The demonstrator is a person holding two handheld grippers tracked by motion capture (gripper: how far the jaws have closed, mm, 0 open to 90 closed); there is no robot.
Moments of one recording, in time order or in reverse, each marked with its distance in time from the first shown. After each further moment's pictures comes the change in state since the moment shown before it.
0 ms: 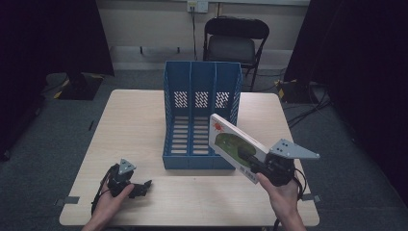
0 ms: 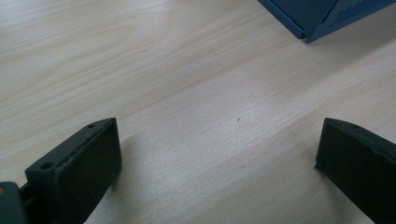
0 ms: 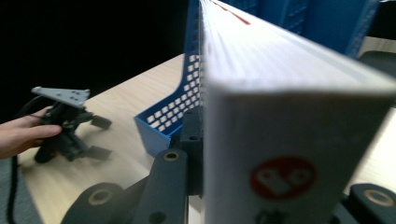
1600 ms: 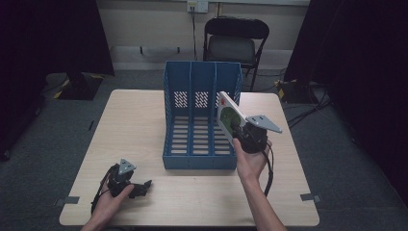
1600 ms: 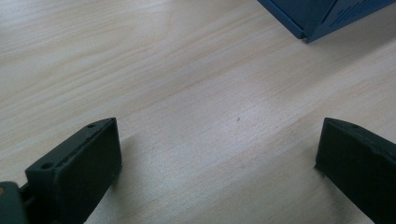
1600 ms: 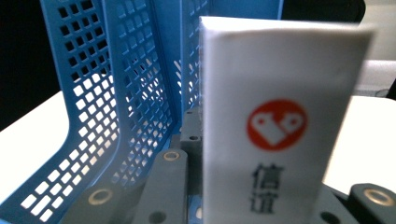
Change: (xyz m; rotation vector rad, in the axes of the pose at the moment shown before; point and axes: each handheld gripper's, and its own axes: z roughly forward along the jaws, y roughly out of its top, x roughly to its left) left arm 0.000 0.000 0.000 0.001 0.000 0.003; right arm -0.023 0.012 0.101 -0.009 -0.384 0.148
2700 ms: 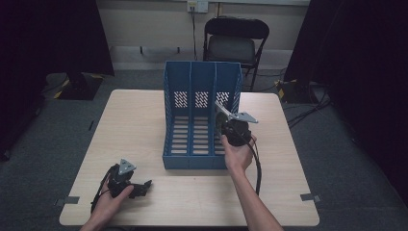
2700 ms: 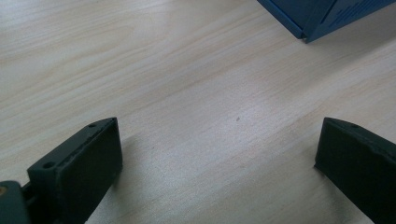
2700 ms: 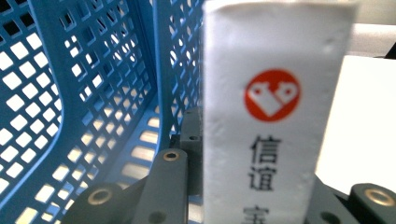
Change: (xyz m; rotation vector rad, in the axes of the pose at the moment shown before) left arm 0.000 0.000 0.000 0.003 0.000 0.001; right arm 0.002 -0.026 0.071 0.157 -0.058 -0.026
